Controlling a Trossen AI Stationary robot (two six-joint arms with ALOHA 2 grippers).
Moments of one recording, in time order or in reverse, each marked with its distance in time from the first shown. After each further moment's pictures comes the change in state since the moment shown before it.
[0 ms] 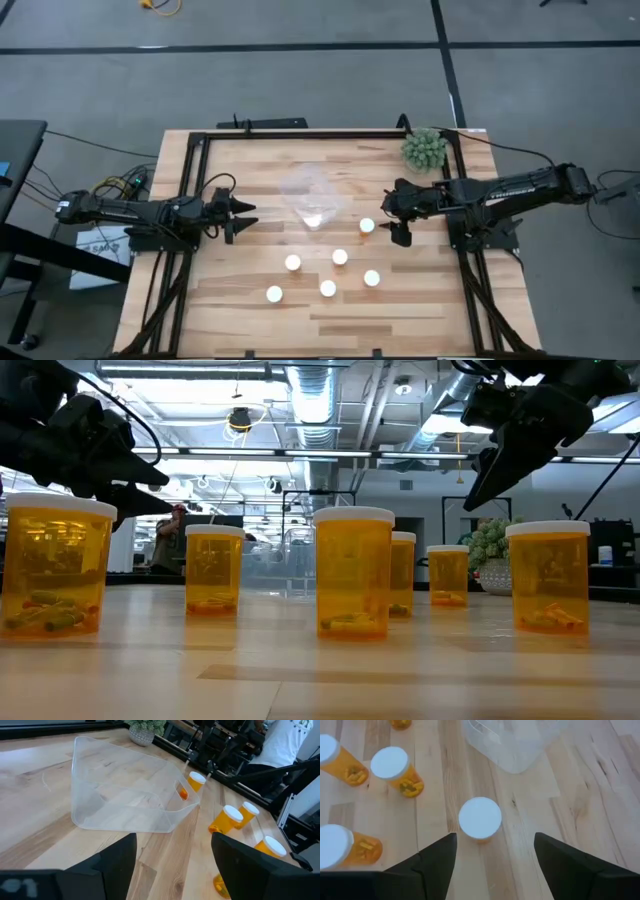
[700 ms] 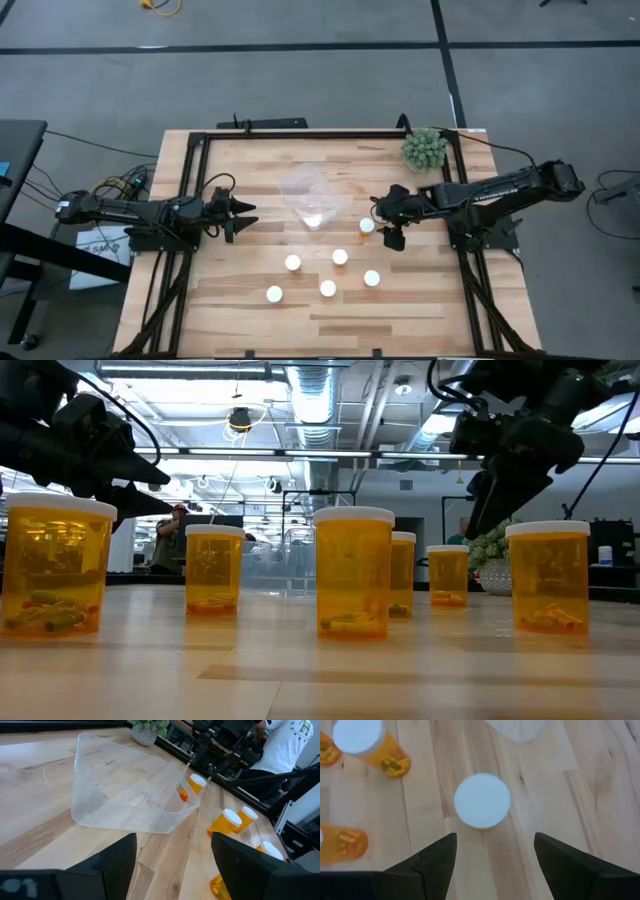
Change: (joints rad) left arm 0.000 0.000 0.000 0.001 -0.007 -0.044; right arm 0.011 0.164 0.019 0.004 -0.001 0.061
